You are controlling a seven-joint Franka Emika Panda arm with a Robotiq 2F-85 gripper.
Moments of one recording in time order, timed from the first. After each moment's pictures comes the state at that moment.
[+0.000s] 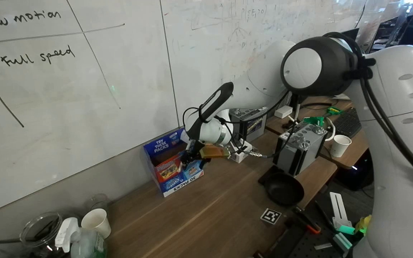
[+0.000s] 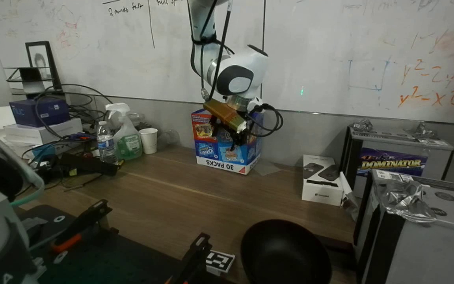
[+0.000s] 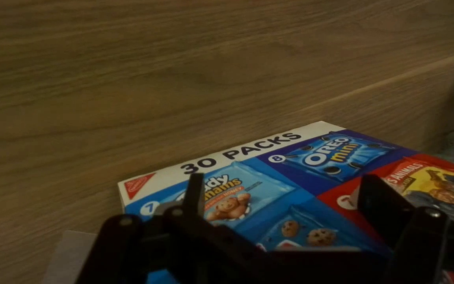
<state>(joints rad) -0.25 0.71 0.31 -1.91 0.48 2.69 -0.29</state>
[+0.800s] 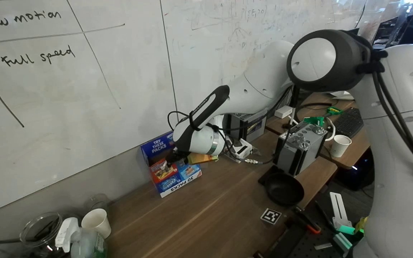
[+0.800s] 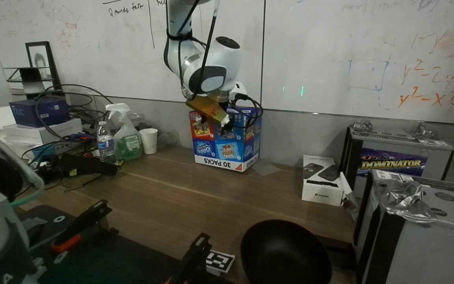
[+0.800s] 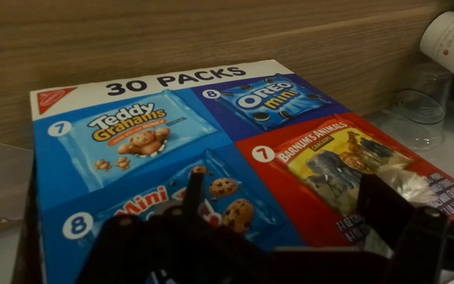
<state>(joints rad) -0.31 0.70 0.51 -1.99 0.46 3.05 -0.36</state>
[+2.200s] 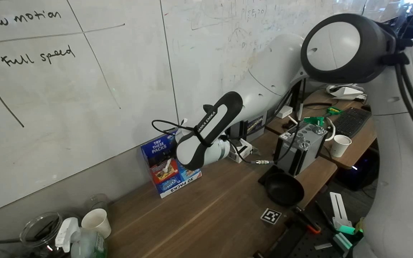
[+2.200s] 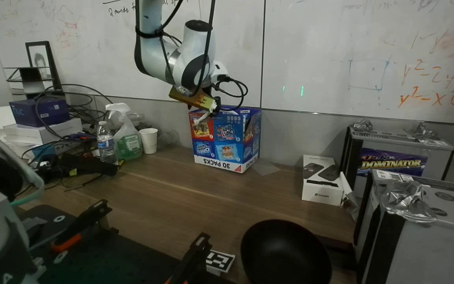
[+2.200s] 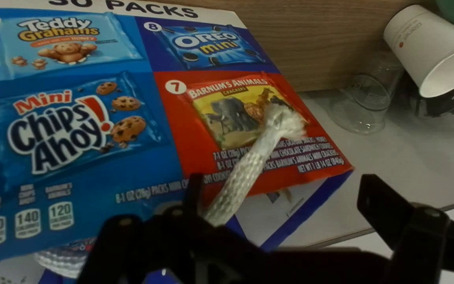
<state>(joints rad) -0.34 0.62 0.60 -2.14 0.04 3.29 -0.10</state>
